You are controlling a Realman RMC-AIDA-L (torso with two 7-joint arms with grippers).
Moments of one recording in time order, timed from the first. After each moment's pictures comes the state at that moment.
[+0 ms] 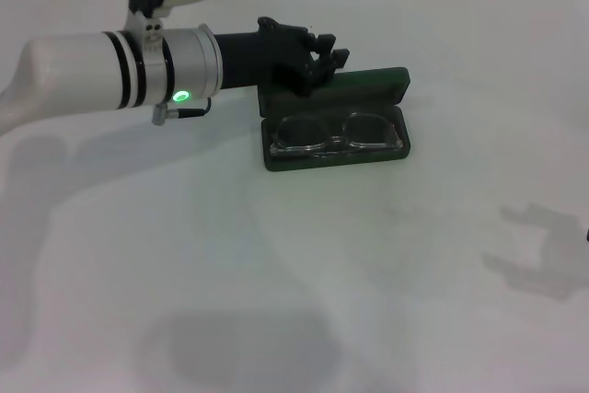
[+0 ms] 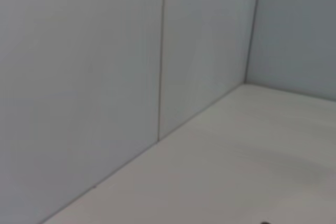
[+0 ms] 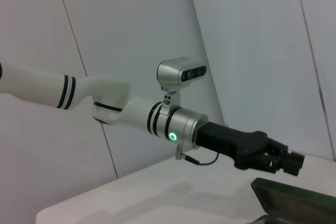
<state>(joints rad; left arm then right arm) -0.88 -2.10 0.96 0.32 1.72 1.00 -1.23 0.26 1.98 -0.52 -0.83 -1.88 -2.00 1.33</state>
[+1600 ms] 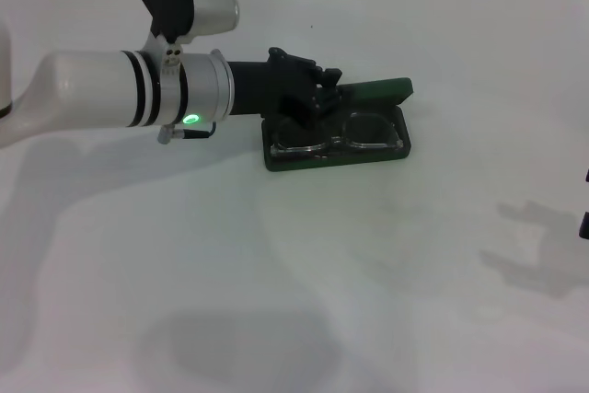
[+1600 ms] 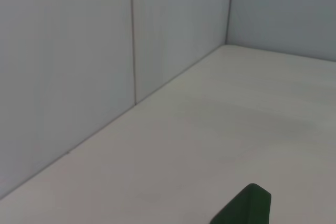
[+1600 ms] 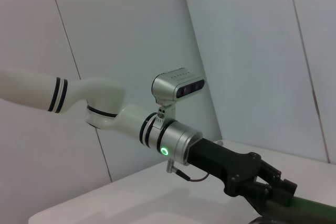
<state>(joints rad) -0.88 -2.10 1.10 0.30 1.72 0.95 -1.25 0.27 1.98 -0.52 -0.79 -1.88 -1.97 1.30</state>
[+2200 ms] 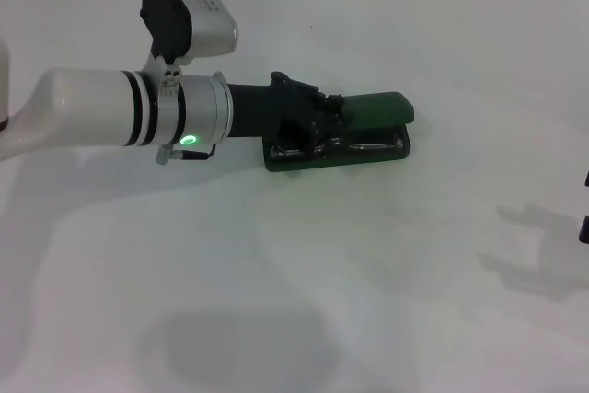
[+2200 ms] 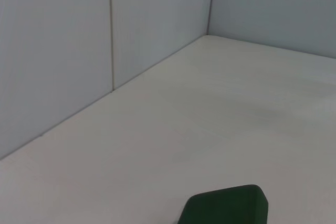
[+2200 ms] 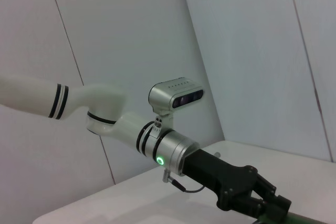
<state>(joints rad) -0.86 -2.10 1.12 0.30 1.72 1.00 -1.26 0.26 1.98 -0.52 -0.78 -1.88 -1.98 1.30</state>
